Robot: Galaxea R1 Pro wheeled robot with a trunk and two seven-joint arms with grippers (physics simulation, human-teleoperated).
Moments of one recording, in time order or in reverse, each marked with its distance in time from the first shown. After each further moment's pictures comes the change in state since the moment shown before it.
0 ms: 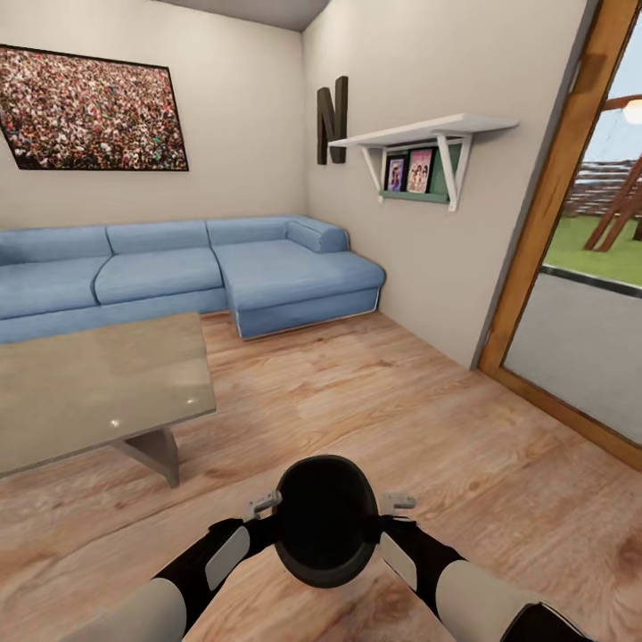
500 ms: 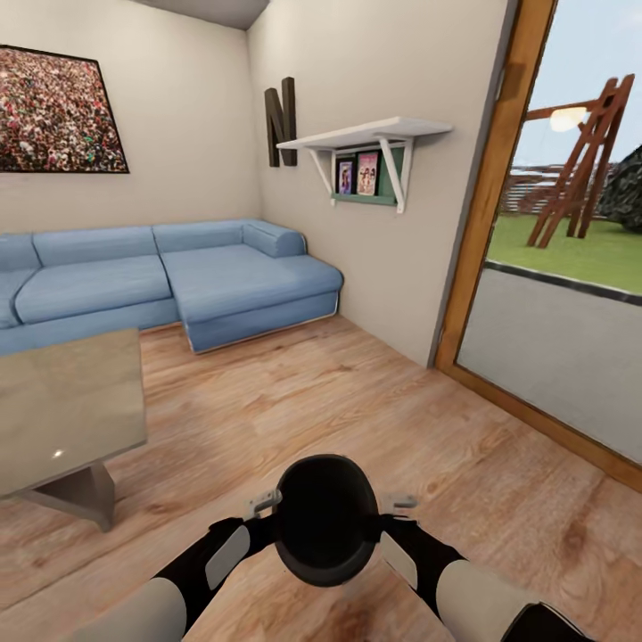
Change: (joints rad) left arm 0.000 0.000 0.001 -0.006 -0.002 0.000 0.004; right arm -0.001 -0.002 0.000 -0.005 -0.001 0.000 0.001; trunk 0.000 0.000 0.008
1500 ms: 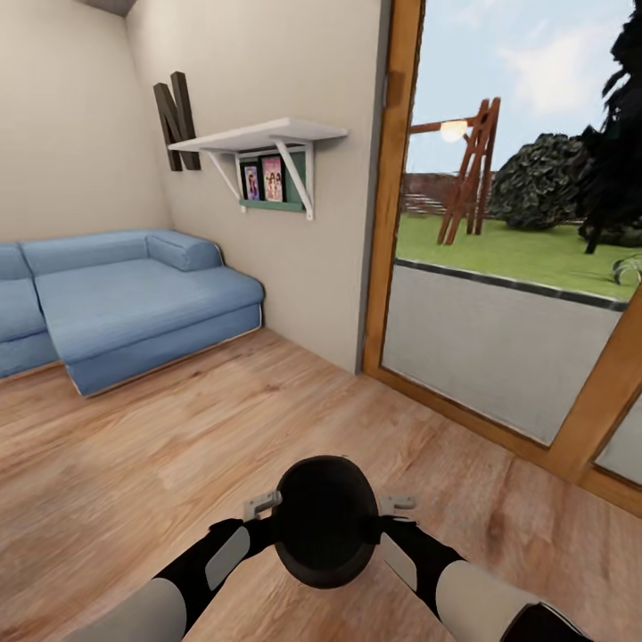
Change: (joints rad) left arm 0.000 0.000 -0.002 0.007 0.002 0.000 -0.004; right arm 0.001 0.003 -0.002 0.008 0.002 -0.002 0.001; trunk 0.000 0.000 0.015
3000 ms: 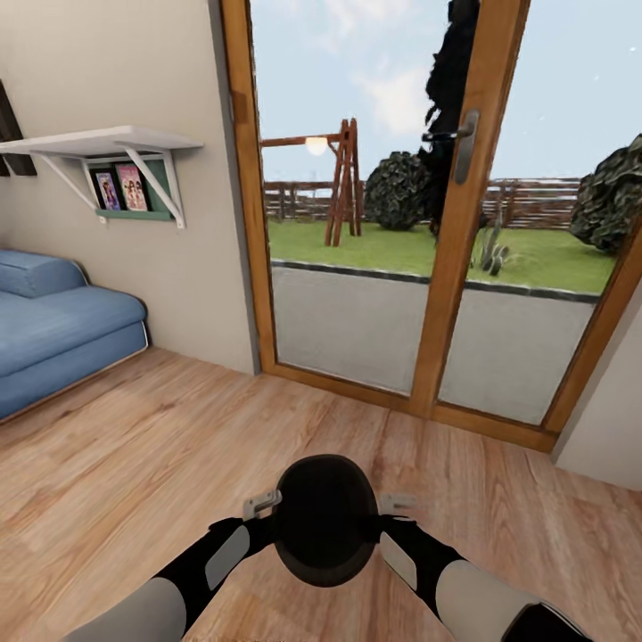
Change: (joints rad) left arm 0.000 0.002 0.001 -0.007 -0.002 0.000 0.001; right arm -0.001 -0.001 0.002 -0.005 -0.002 -0.001 -0.002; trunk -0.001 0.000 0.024
